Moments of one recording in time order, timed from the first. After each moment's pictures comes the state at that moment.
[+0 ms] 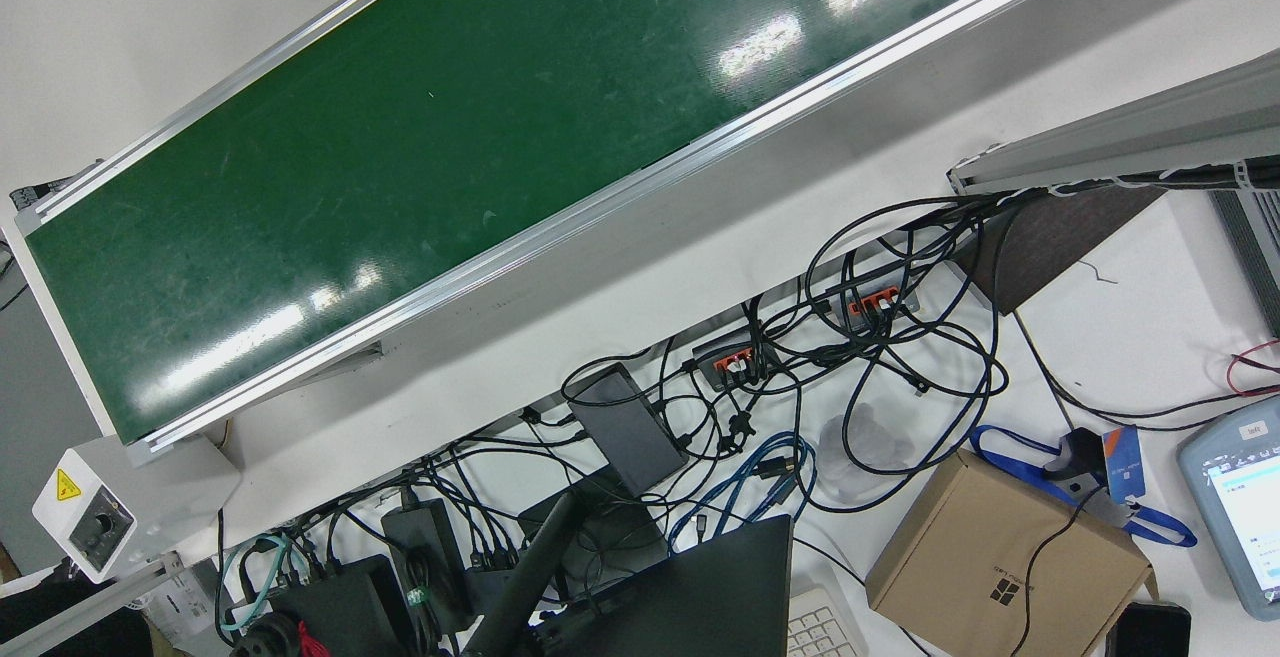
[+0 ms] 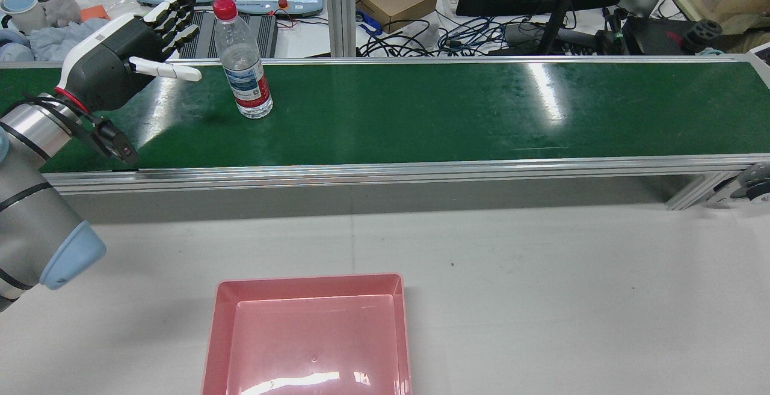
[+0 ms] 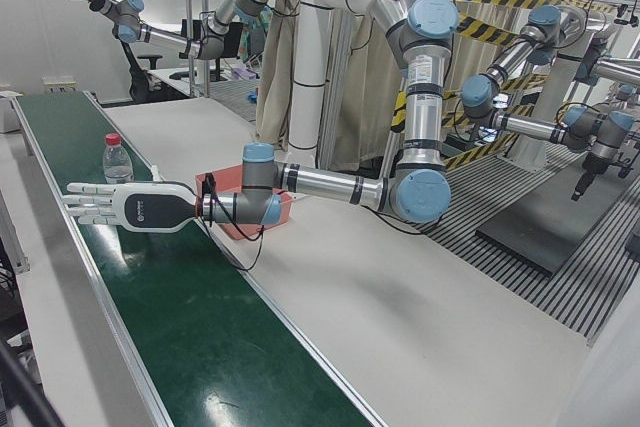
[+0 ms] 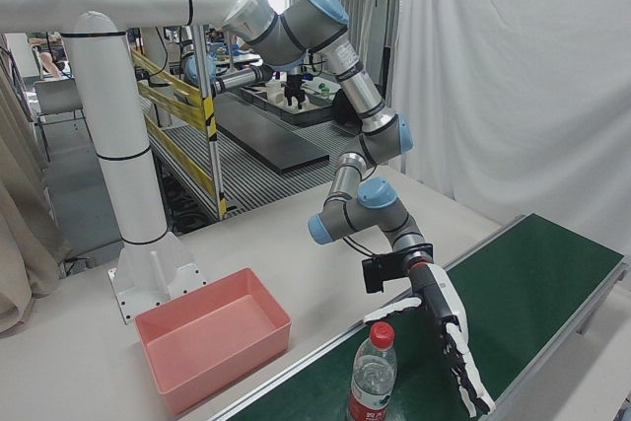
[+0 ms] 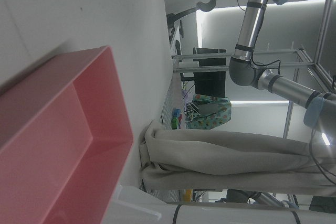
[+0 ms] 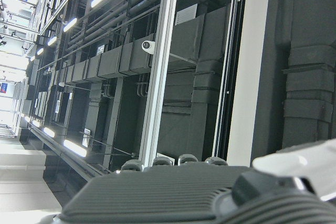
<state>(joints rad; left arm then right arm) -0.93 -2.03 -1.68 0.17 1.34 0.38 1.96 -1.50 1.50 -2.61 -1.55 -0.04</state>
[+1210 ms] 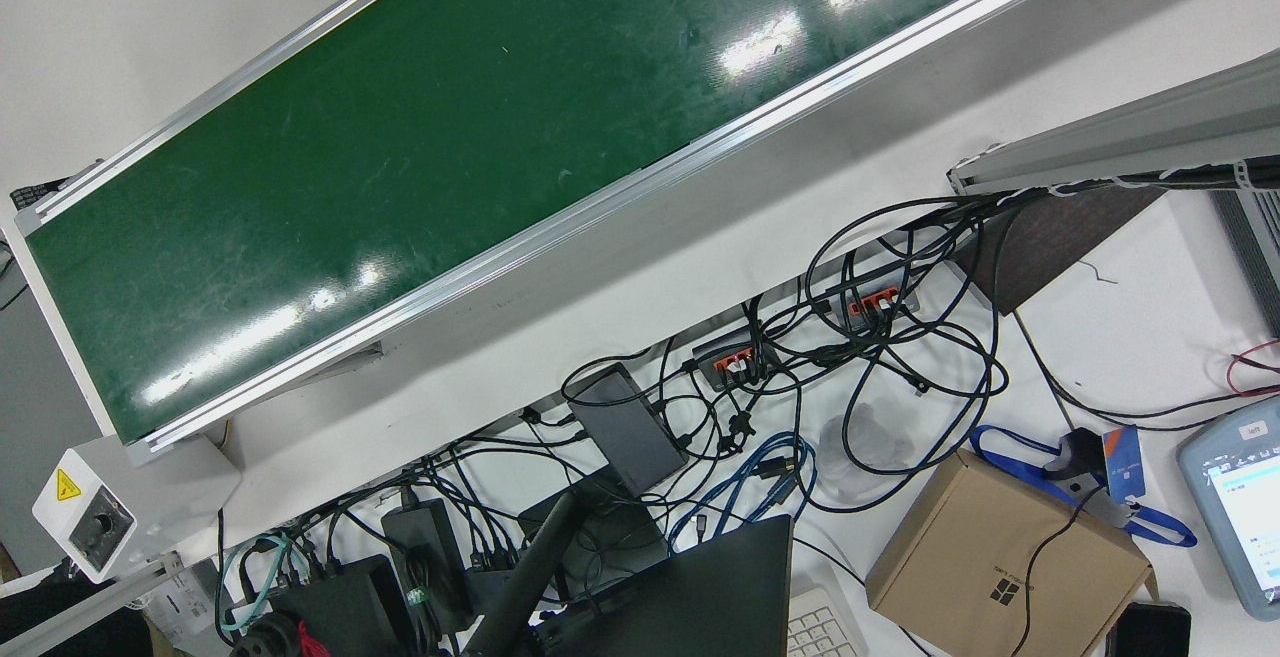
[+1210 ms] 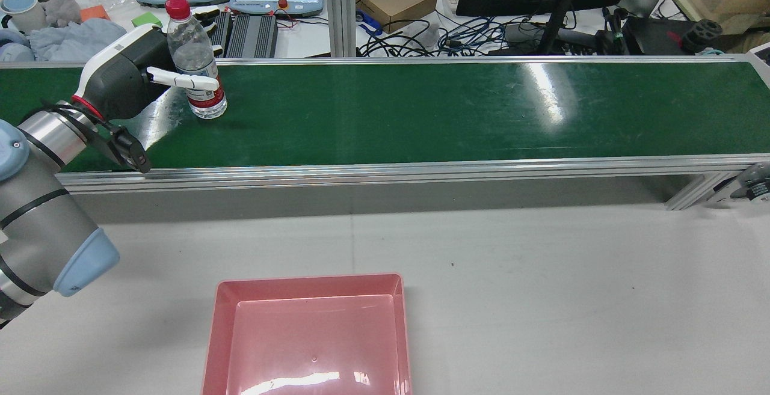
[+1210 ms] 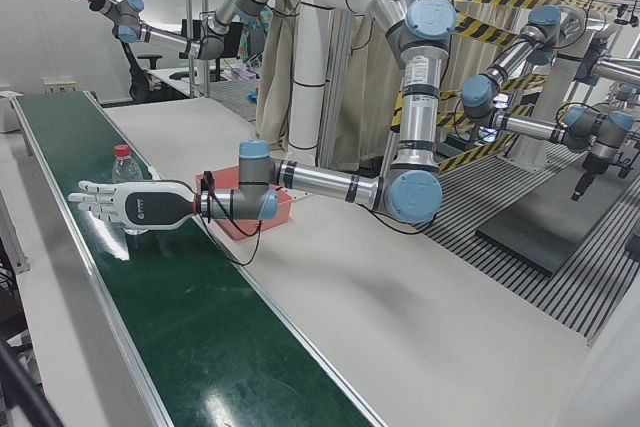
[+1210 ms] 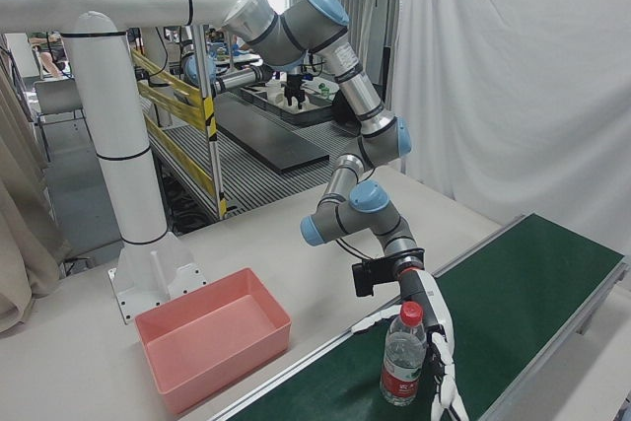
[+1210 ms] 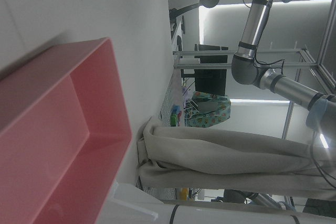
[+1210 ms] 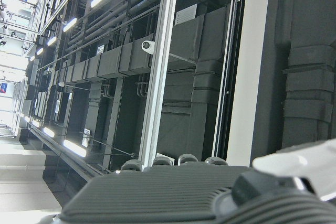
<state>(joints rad) -0.90 -2.05 -1.68 0.22 1.34 0.38 1.96 -1.50 1.50 -2.61 -1.55 -0.04</state>
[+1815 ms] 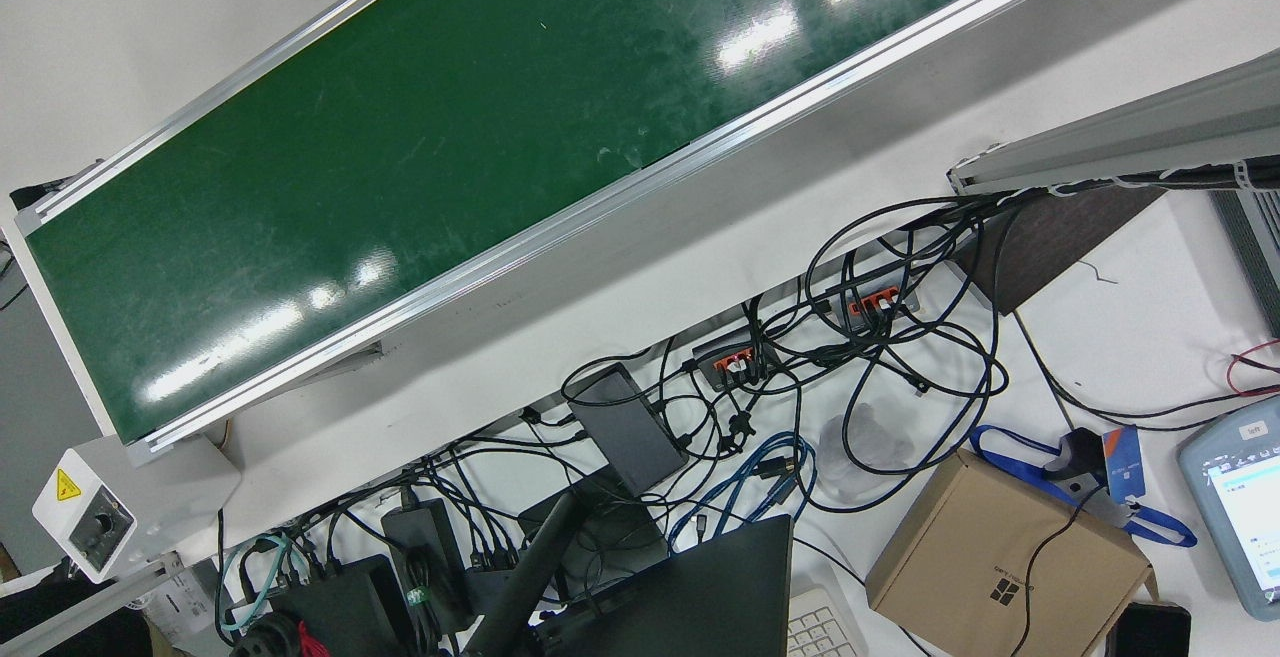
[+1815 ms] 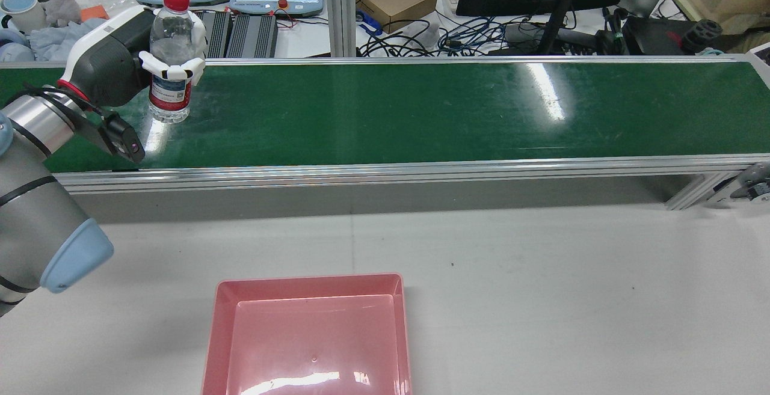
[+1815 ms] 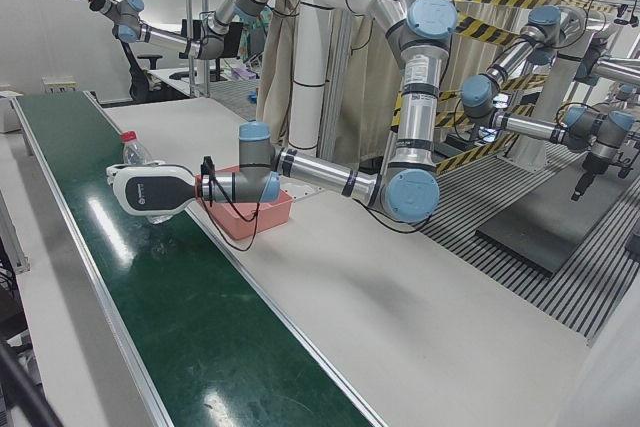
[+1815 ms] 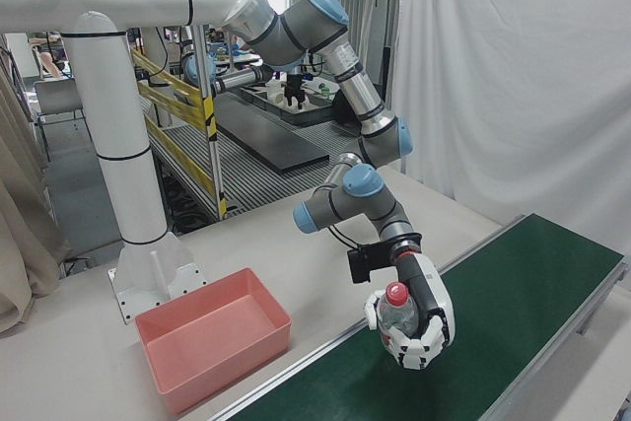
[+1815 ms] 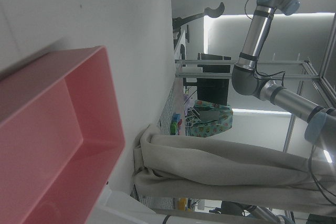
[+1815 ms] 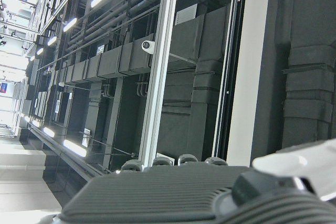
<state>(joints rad) -0.92 -2.08 -1.77 0.36 1.34 0.38 1.96 -1.50 1.50 -2.61 -1.55 -0.04</state>
